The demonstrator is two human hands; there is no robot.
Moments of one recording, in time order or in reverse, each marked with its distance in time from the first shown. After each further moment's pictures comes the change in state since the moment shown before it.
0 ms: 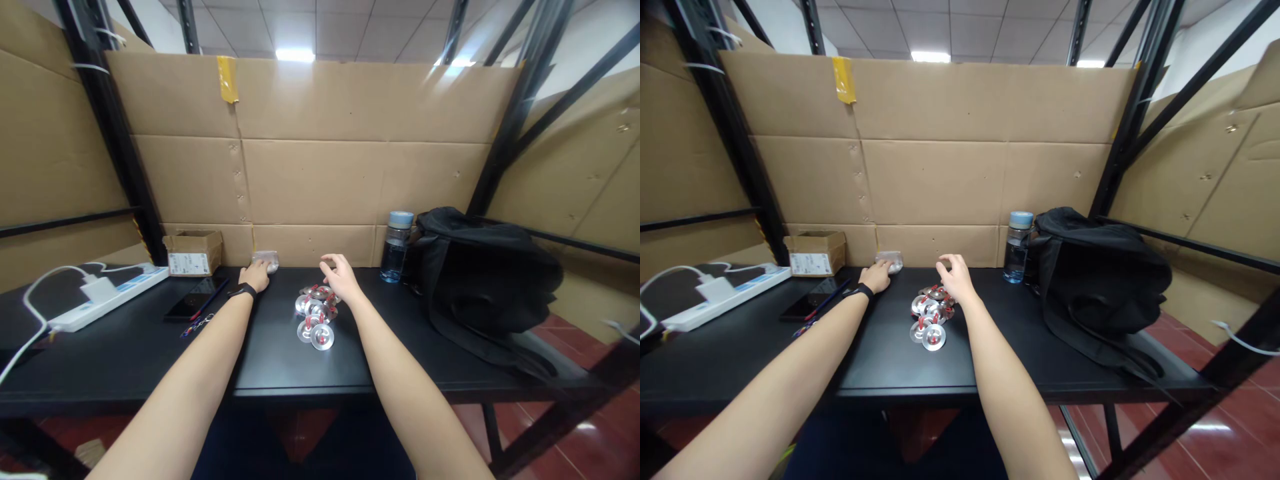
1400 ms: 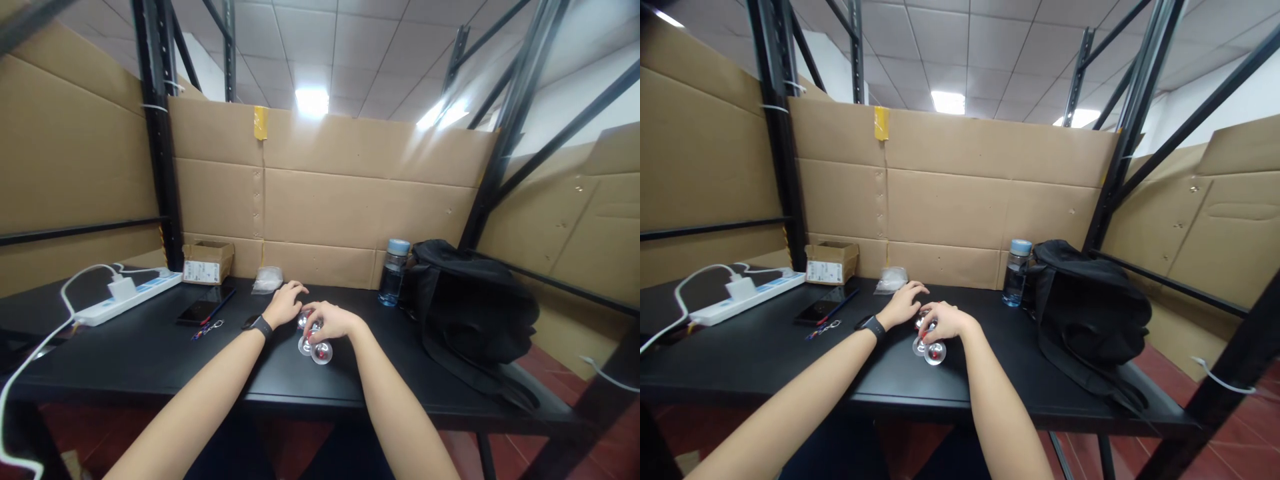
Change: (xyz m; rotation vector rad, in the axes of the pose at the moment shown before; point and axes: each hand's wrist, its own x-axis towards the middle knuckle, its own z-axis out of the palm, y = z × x) left_hand -0.068 0.084 -0.028 -0.529 0.232 0.399; right_hand -0.031 -0.044 -0.013 -0.366 -0.860 -0.191
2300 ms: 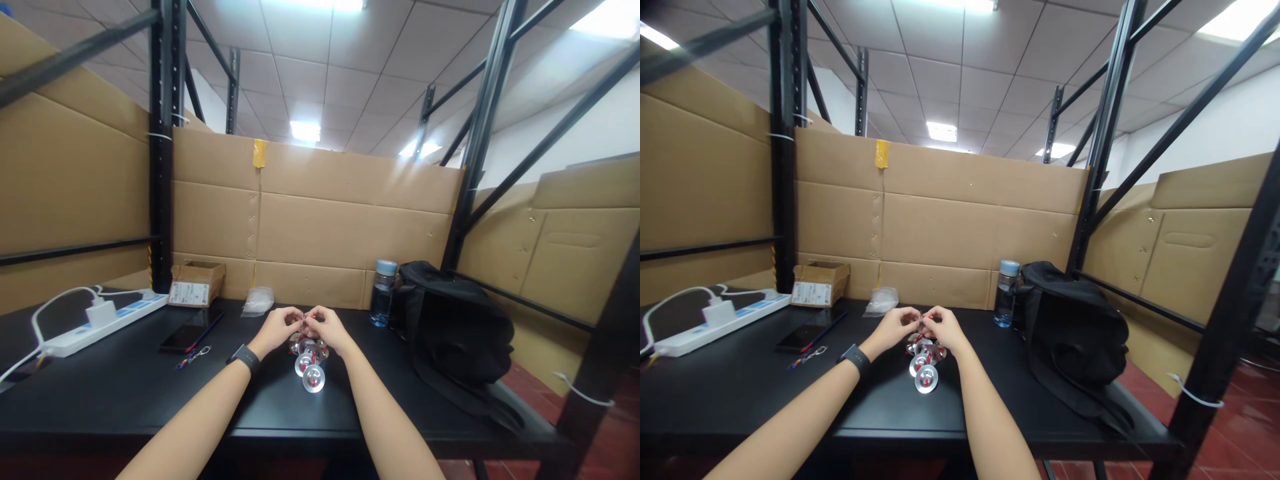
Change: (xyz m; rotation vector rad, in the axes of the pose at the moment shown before) left_hand 0.000 0.026 -0.011 -0.566 0.016 -0.054; right_hand 0.017 0.019 0.018 0.865 0.561 0.154
